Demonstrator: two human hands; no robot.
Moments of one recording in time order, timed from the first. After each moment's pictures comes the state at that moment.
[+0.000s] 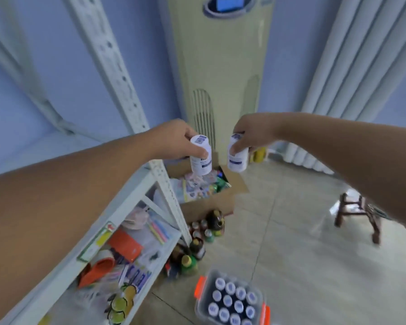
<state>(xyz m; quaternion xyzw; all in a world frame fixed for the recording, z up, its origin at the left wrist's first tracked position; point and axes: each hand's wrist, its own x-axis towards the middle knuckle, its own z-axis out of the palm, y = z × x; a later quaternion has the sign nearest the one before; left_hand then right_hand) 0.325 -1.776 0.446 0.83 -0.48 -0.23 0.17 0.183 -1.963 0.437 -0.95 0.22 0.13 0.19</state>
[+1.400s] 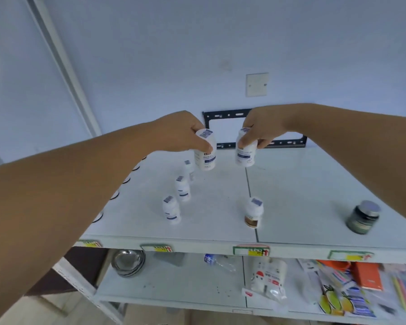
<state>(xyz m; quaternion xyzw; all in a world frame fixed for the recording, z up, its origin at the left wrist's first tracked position) 0.201 -0.945 0.583 0.98 0.01 0.01 0.21 0.311 -1.153 0.586 -0.93 -0.30 0.14 0.14</state>
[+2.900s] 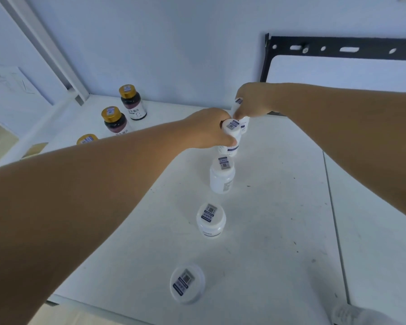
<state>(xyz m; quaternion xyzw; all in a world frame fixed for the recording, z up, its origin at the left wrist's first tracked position) 0.461 -0.765 0.372 0.95 0.04 -0.08 0.28 0.592 -0.881 0.392 -0.92 -0.33 0.19 0.06</state>
